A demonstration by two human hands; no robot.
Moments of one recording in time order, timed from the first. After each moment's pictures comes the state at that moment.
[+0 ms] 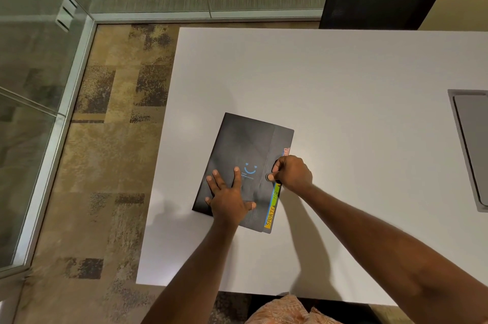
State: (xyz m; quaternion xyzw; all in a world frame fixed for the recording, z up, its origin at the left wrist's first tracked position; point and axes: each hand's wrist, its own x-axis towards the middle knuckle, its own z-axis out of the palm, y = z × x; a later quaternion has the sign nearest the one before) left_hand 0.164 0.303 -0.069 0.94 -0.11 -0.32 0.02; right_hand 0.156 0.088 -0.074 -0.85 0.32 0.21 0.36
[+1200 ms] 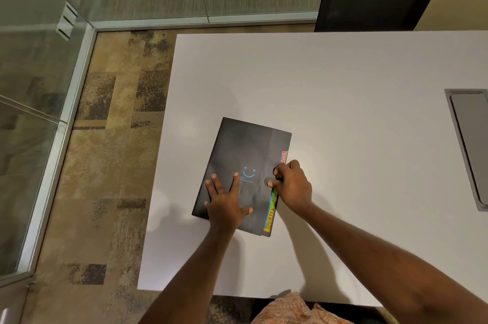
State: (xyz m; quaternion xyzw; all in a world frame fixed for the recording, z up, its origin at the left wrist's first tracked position) left_hand 0.161 0.311 -0.066 0.95 -0.13 -0.27 0.01; right_hand 0.122 0.103 -0.076 -0.89 0.29 0.12 0.34
